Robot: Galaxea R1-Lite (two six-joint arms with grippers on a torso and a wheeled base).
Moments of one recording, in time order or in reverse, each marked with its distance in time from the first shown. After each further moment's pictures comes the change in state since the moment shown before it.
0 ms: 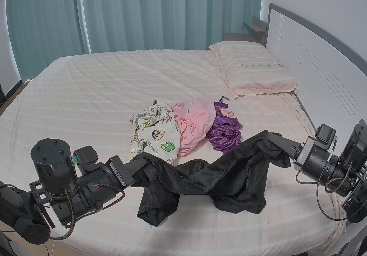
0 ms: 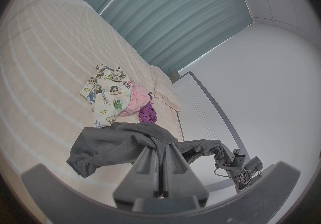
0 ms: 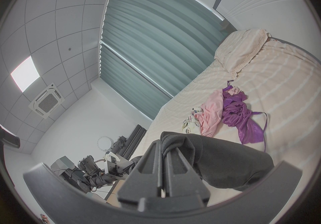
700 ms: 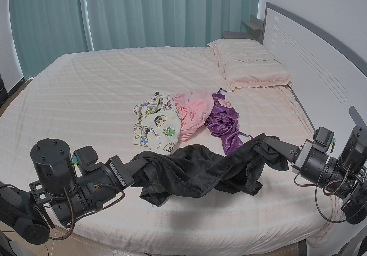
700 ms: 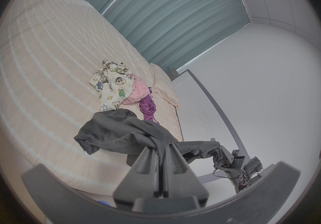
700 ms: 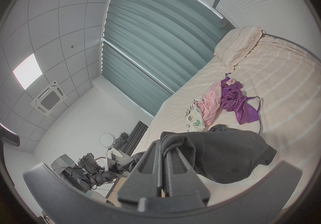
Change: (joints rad) left arm 0.000 -0.001 0.001 -0.002 -0.001 -0.001; right arm 0.019 0.007 0.007 0.001 -0.003 0.000
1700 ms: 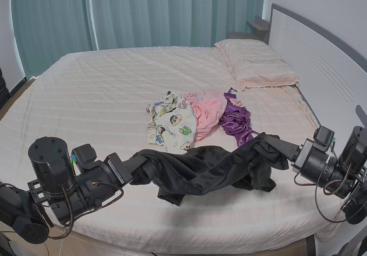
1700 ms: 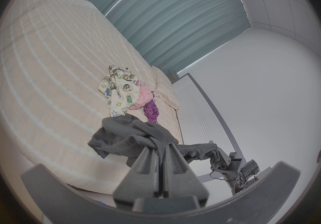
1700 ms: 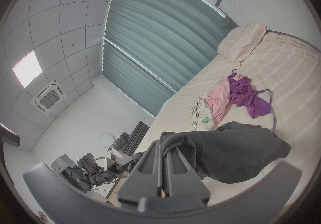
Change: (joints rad) left arm 0.001 -0.008 -0.007 -0.001 0.000 -0.021; right arm 0.001 0.001 -0.001 -0.011 -0.003 -0.001
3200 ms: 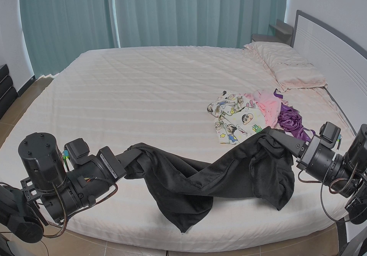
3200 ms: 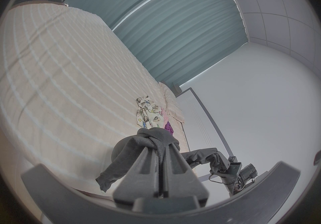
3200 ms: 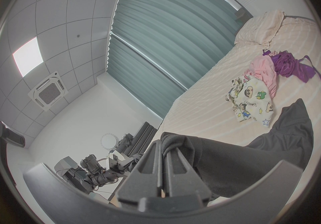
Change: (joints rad) left arm 0.010 -0.047 -0.004 0.000 0.011 0.007; right arm 0.003 -0.047 -0.001 -0.004 -0.002 -0.002
